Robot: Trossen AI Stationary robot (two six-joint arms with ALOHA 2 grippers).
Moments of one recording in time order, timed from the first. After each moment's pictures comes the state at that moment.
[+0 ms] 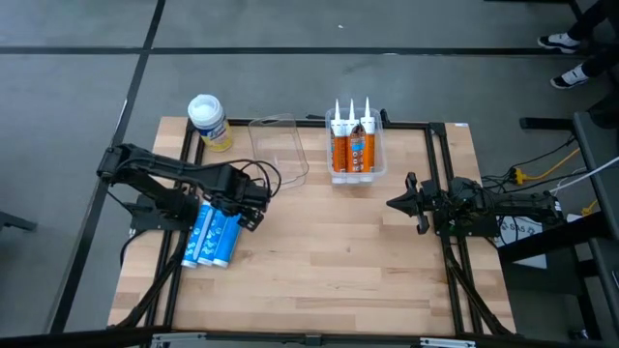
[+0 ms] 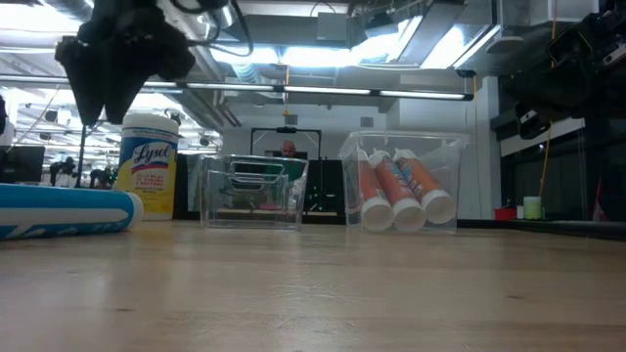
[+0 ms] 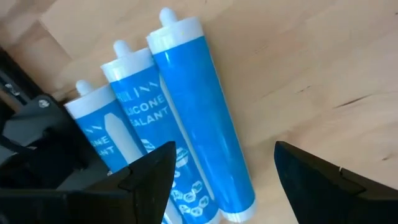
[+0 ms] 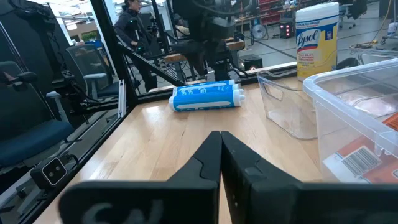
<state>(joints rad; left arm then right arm) -0.10 1.43 1.12 -1.30 0.04 -1.14 -0.02 0.04 0.01 0.03 -0.08 0.20</state>
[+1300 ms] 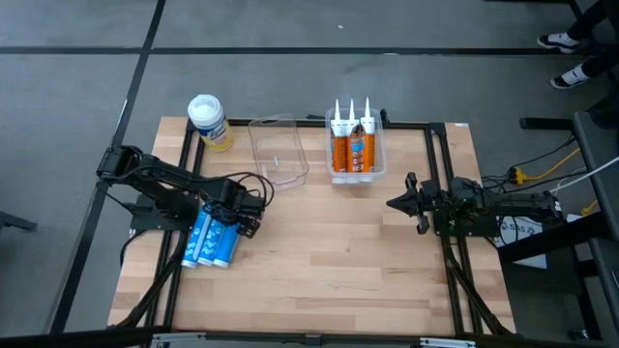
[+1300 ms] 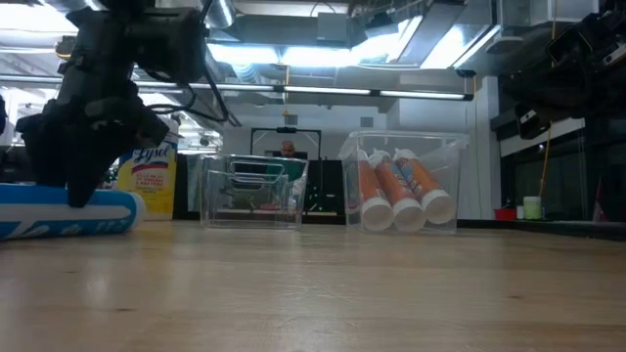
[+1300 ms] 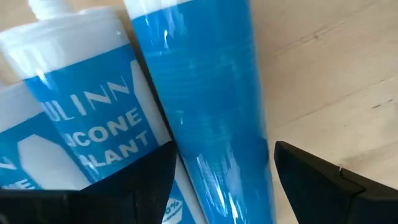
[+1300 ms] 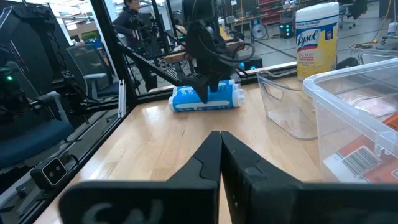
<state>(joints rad) -0.10 1.42 0.76 -0.93 0.12 -1.21 -0.02 0.04 0.01 0.03 -0.08 0.20</state>
